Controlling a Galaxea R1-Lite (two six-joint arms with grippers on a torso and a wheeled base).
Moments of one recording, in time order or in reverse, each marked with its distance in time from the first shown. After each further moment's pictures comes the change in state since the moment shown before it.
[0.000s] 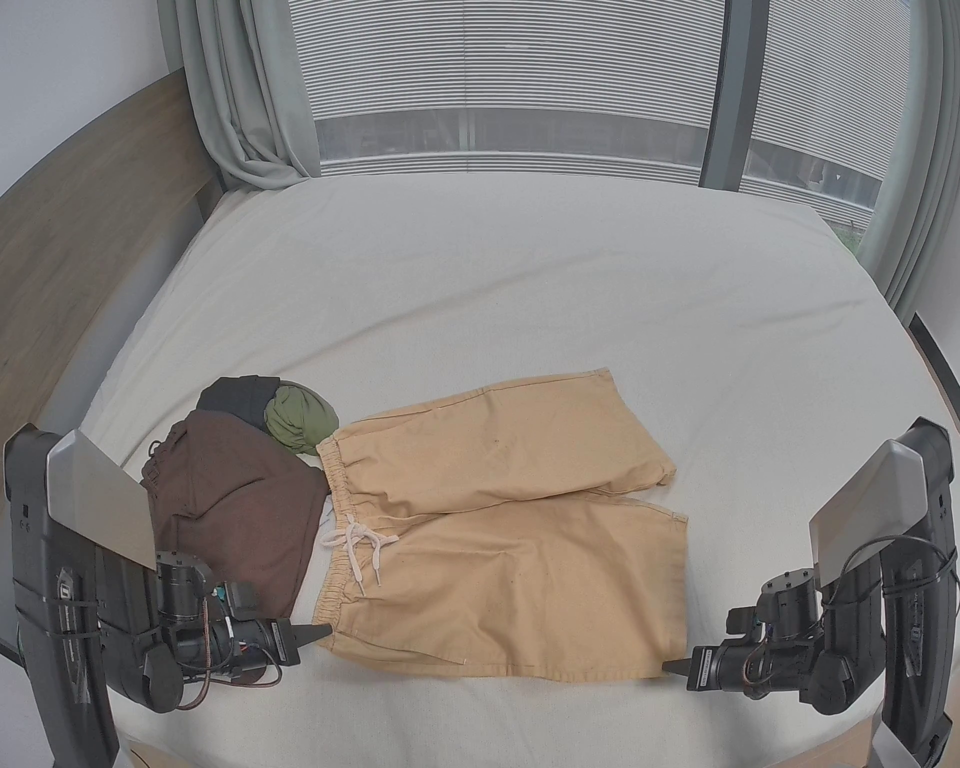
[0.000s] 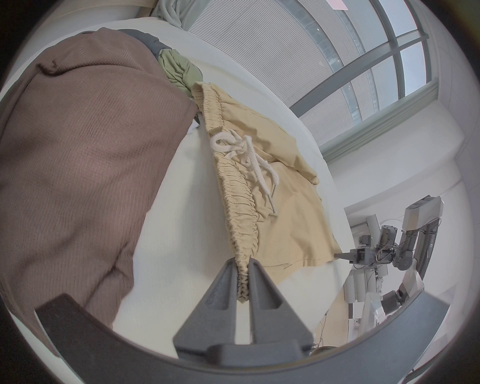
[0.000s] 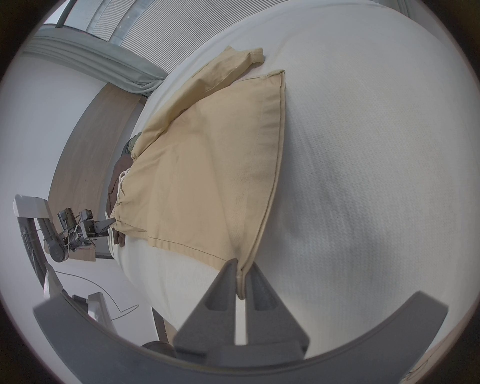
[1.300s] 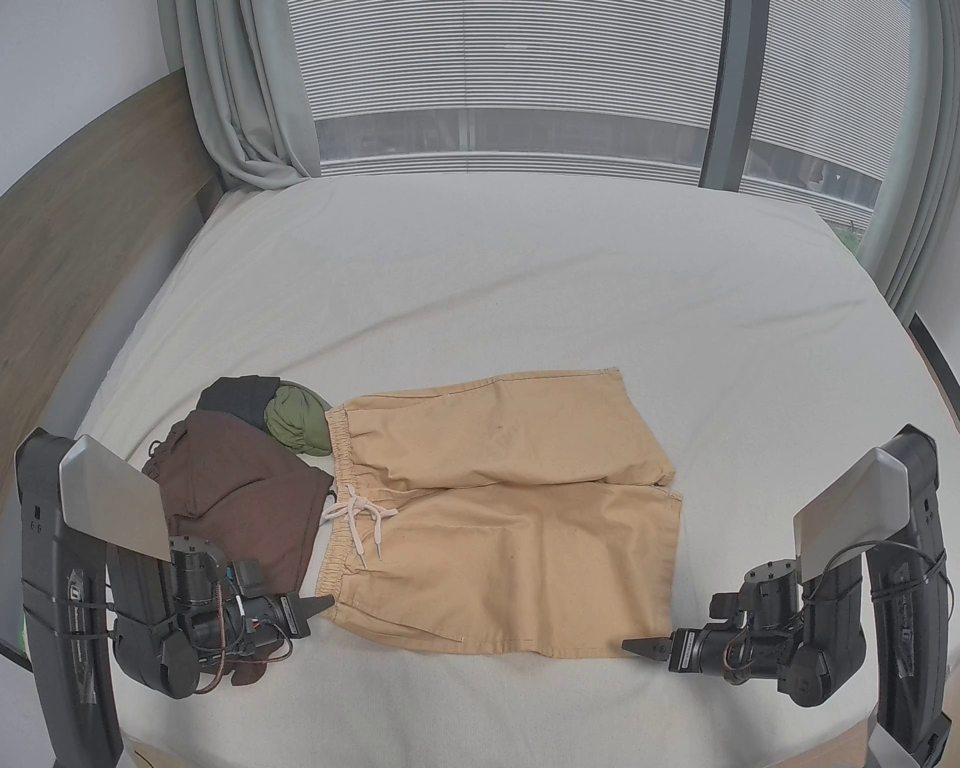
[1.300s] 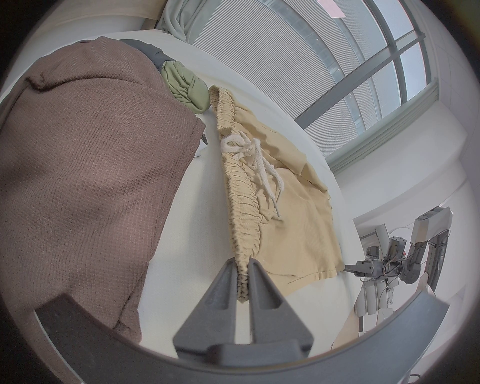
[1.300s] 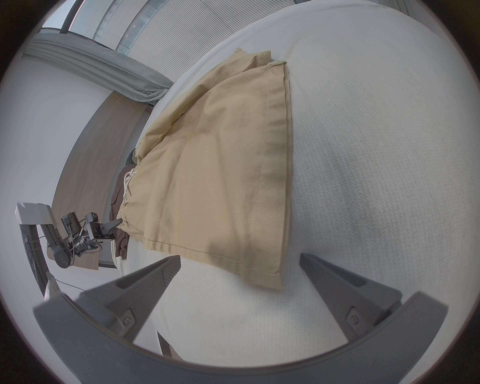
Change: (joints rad) left arm -0.013 0.037 -0.127 0.000 0.084 -0.047; right arm 0.001 0.053 -0.133 0.000 0.001 0.028
